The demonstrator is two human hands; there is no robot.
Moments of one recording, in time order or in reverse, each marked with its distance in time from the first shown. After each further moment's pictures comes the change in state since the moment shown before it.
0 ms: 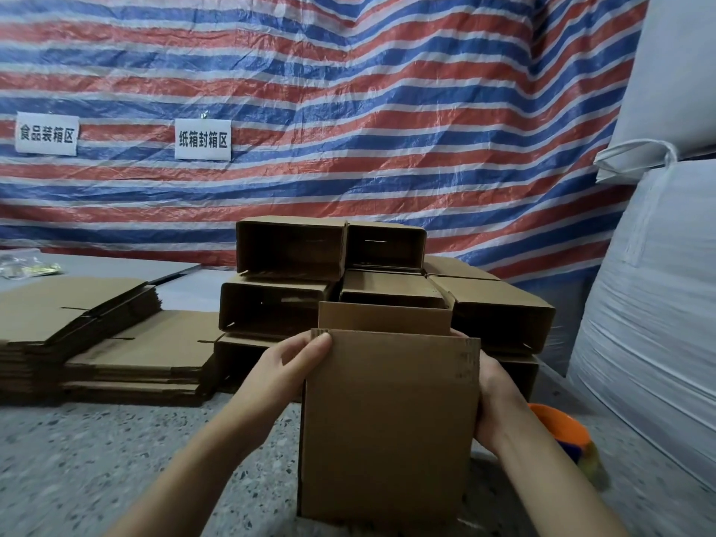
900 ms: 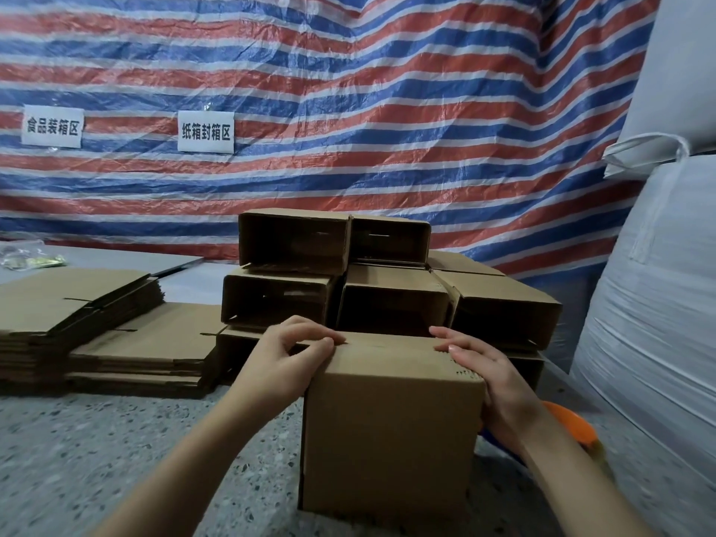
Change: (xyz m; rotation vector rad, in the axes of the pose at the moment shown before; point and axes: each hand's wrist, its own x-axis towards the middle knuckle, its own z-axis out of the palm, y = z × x) left_hand 0.000 0.019 0.001 0.318 0.124 0.069; right_hand -0.013 -0.010 -0.003 -0.241 -0.123 -0.162
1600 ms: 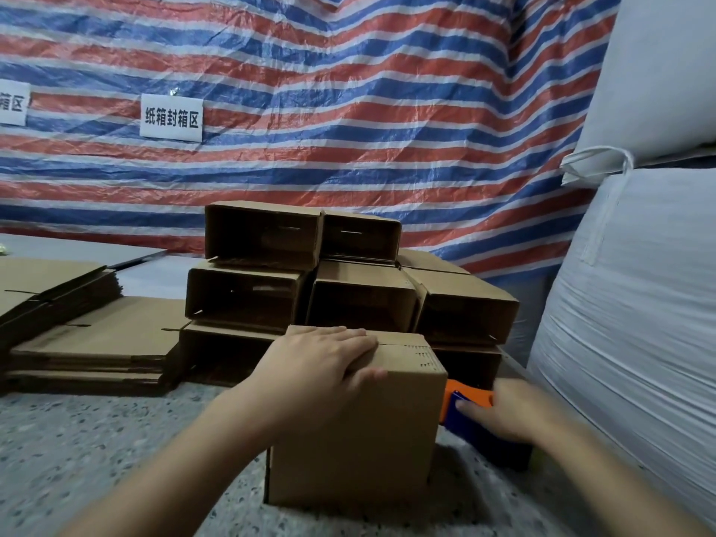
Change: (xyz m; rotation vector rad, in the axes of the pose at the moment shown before) left_hand 0.003 0.031 0.040 0.925 -0.286 0.410; right_hand 0.008 0.028 -0.099 -1.574 0.137 0.487
